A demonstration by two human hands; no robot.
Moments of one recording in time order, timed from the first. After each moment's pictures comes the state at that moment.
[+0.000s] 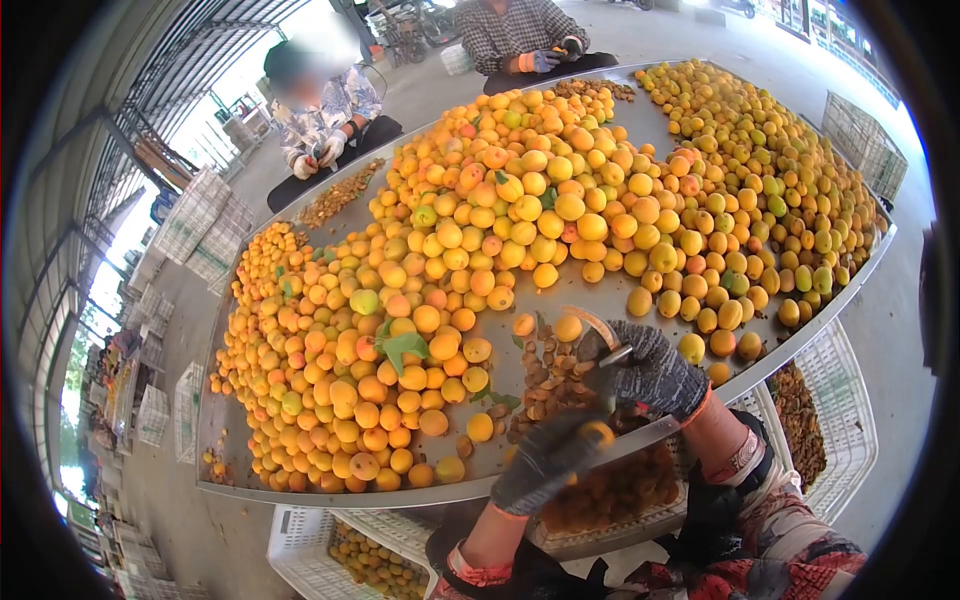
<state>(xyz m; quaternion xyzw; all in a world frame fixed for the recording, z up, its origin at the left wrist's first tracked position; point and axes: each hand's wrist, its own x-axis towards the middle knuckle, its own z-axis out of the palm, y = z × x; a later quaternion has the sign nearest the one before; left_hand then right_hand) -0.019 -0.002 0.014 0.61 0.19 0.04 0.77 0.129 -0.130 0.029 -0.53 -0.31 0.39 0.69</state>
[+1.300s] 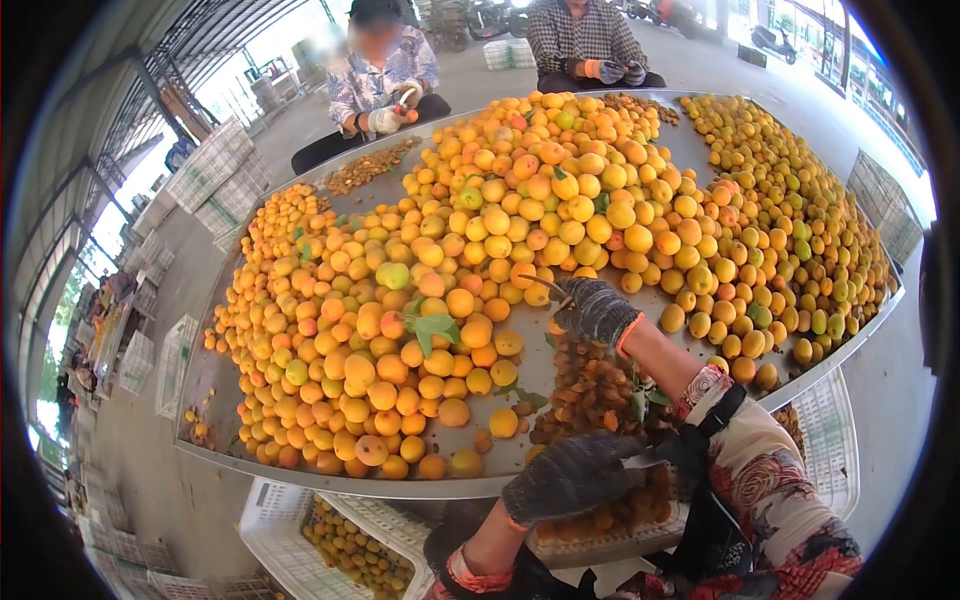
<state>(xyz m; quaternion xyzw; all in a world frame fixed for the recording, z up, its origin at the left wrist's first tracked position) -0.032 0.021 0.032 0.83 -0.11 -0.02 0.55 0.191 0.006 0.000 -0.81 -0.45 0.17 0.33</state>
